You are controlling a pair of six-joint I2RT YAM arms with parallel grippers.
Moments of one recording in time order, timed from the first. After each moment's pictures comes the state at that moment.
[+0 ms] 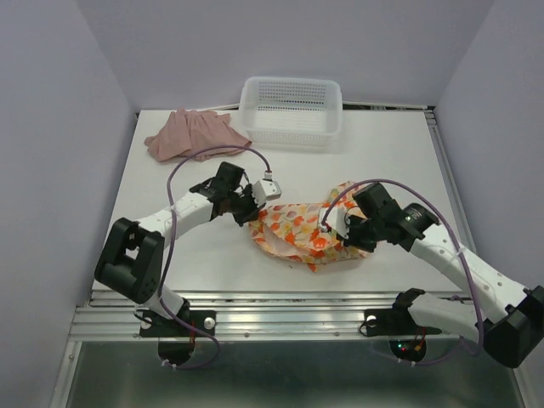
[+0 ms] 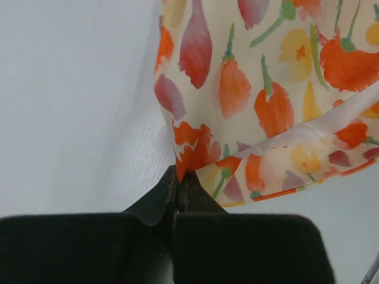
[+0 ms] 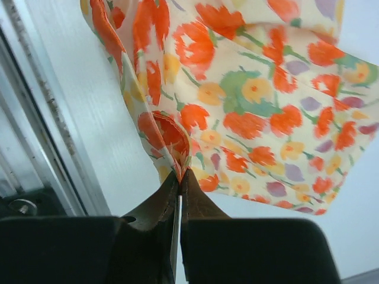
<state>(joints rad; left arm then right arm) -0.49 1.52 0.92 -0.35 0.45 0.58 0.62 1.05 0.92 -0.96 -0.23 -0.74</state>
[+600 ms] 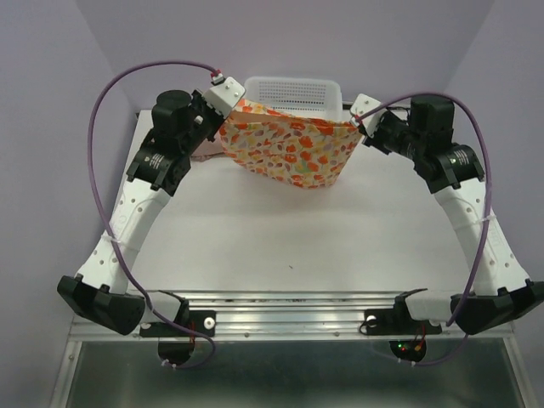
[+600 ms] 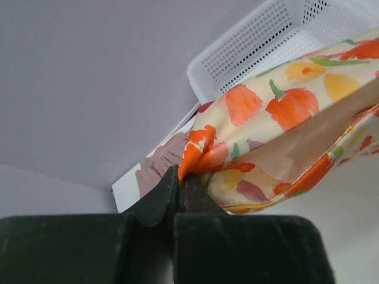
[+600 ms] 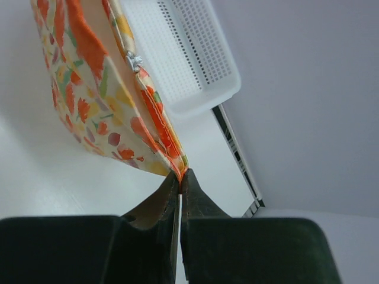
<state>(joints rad) -0.38 1.32 1.54 -0.39 0.00 0.53 0.28 1.28 1.59 -0.70 -0.24 -0.86</state>
